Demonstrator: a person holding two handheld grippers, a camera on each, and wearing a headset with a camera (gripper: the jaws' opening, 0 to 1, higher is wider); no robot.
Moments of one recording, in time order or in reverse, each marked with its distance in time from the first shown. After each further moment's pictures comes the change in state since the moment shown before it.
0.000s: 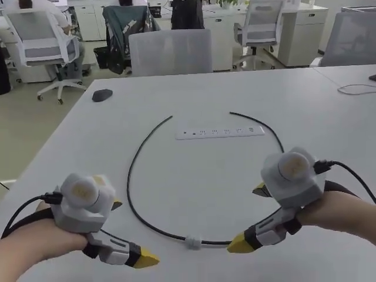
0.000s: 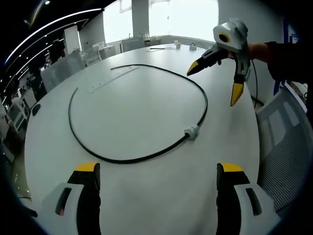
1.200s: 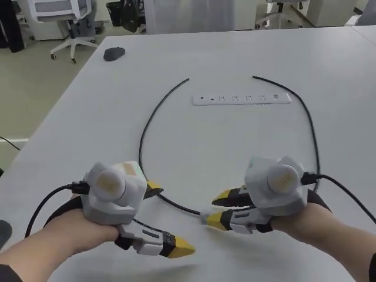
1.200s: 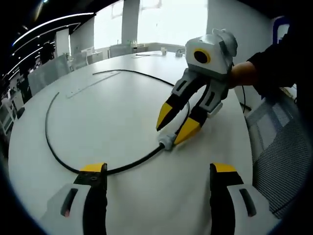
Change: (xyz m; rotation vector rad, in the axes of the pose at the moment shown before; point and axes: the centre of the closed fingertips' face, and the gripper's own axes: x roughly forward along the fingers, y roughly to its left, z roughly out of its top) left arm 0.030 -0.044 0.009 0.000 -0.084 -0.131; right arm 0.078 0.050 0.024 -0.096 -0.169 0.150
